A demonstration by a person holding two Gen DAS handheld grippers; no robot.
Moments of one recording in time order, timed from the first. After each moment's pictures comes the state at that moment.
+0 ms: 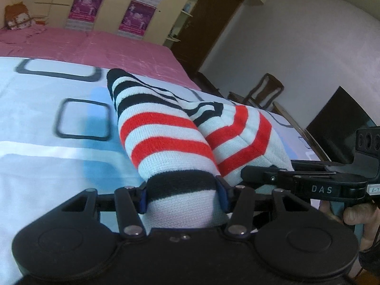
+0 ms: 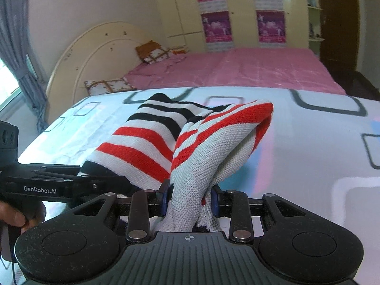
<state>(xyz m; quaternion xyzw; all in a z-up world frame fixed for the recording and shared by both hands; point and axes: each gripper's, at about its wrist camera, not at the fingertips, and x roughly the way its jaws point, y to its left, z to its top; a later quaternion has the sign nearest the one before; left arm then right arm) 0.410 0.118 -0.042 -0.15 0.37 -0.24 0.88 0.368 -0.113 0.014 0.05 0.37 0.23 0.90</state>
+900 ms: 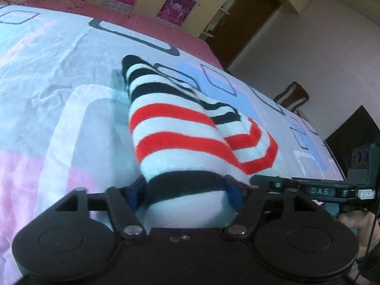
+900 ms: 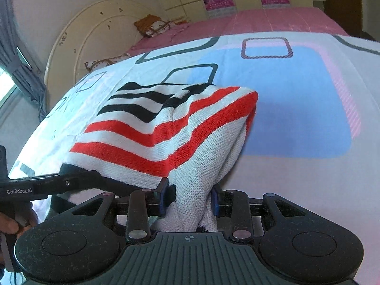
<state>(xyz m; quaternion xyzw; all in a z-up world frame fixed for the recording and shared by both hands) 0.404 0.236 -0.113 -0.20 0.41 -0.19 0.87 0.402 -0.014 -0.084 0.11 0.45 0.23 0.86</state>
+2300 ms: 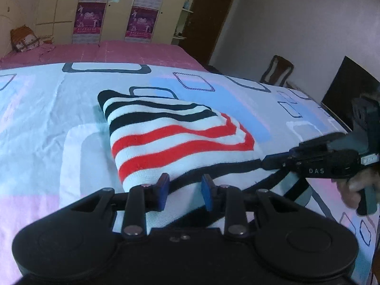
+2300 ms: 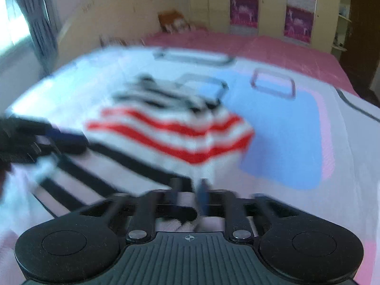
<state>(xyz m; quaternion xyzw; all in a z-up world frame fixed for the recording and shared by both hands) 0.371 0.217 -0.080 -0.06 0.36 -0.23 0.90 0.362 -0.015 -0.065 -0.05 0.41 0.24 0.88</state>
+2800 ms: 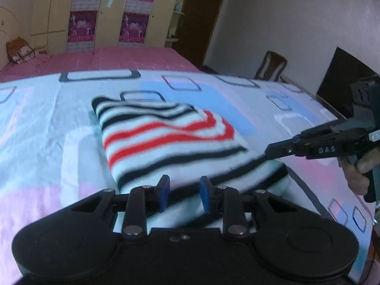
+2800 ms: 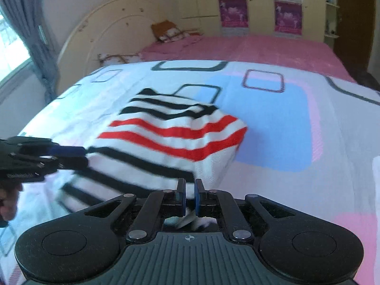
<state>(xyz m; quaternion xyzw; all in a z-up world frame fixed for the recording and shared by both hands) 0.332 0.208 -0.063 -0.03 0.36 -0.24 0.90 0.327 -0.031 -0.030 0.00 0.41 0.26 0.87</state>
